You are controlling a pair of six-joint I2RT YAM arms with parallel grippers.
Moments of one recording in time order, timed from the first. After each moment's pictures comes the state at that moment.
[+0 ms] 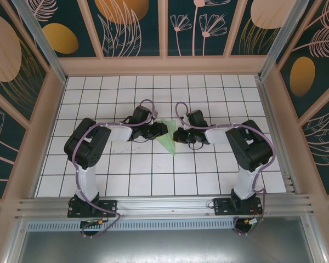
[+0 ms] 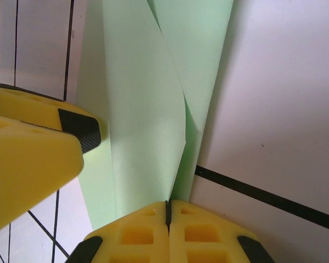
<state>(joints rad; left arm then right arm) -0.53 1.95 1.00 0.13 0.51 -0.83 0.52 1.83 0.86 0.07 -0.45 0.54</state>
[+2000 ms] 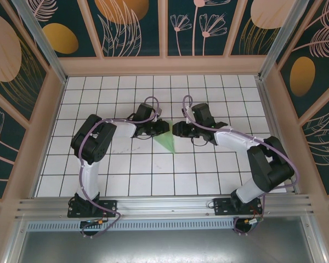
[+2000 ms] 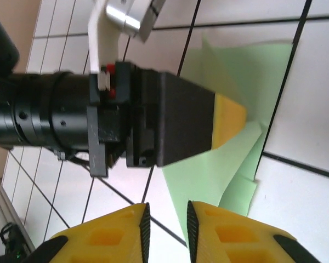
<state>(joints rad) -0.53 2.06 1.10 0.16 0.54 -0.77 0.54 1.55 0.85 -0.07 -0.47 0.54</state>
